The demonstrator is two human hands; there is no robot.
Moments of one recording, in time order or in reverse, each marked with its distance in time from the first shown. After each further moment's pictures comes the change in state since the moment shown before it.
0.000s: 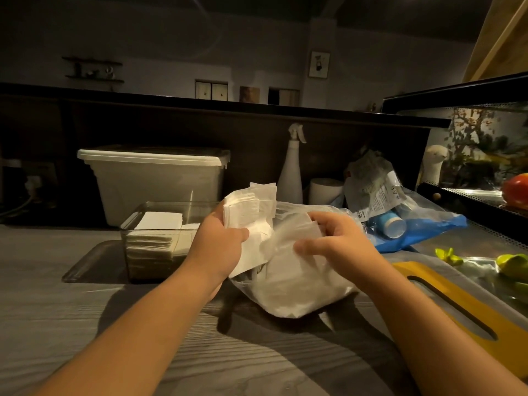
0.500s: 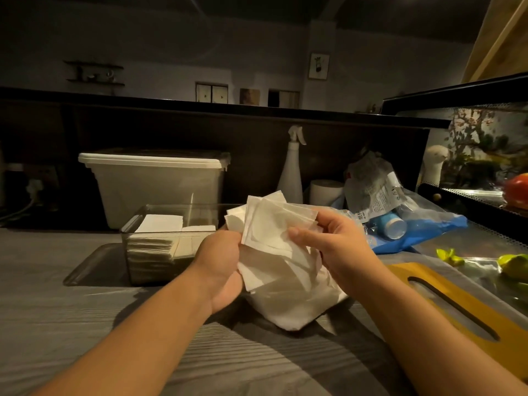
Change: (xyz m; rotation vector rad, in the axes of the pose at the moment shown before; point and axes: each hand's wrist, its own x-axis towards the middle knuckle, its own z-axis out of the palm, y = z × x) left_hand -0.009 -0.003 0.006 -0.352 -0.124 -0.295; right_hand 0.001 0.001 0.012 0.470 0.085 0.021
